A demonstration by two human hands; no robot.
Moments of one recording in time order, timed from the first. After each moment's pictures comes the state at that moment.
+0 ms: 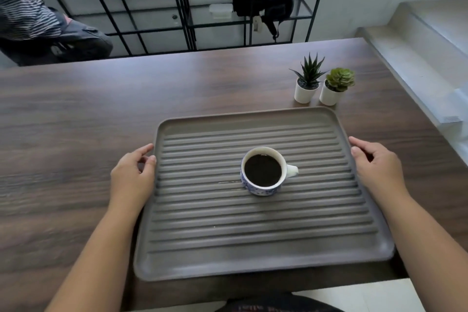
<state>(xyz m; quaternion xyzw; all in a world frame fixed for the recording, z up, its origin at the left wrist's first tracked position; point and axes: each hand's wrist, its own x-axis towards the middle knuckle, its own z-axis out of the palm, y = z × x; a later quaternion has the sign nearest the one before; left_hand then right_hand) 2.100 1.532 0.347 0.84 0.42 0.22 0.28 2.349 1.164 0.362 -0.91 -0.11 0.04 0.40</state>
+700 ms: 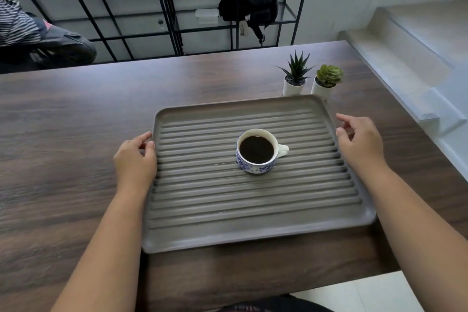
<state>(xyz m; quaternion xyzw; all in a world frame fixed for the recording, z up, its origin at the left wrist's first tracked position) 2.147 1.548 0.345 0.83 0.41 0.25 0.27 2.384 1.187 0.363 -0.93 -0.16 -0.05 0.33</state>
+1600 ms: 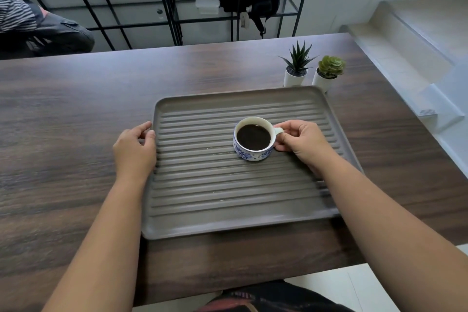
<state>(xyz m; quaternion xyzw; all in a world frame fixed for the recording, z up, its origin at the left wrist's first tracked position) 2.142 1.545 0.348 0.82 0.42 0.24 0.30 2.328 1.266 0.364 -0.73 -0.16 0.27 0.61</state>
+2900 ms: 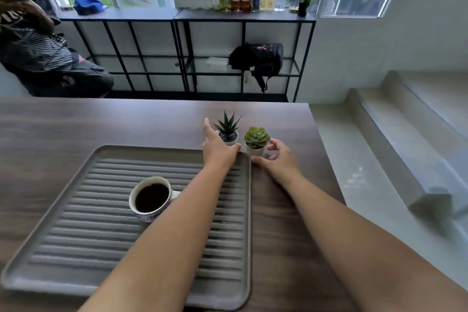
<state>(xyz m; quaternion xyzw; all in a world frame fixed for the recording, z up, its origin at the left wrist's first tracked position) 2.443 1.322 0.390 0.74 0.43 0.23 0.46 2.547 1.195 0.353 -0.83 -0.25 0.16 0.48</state>
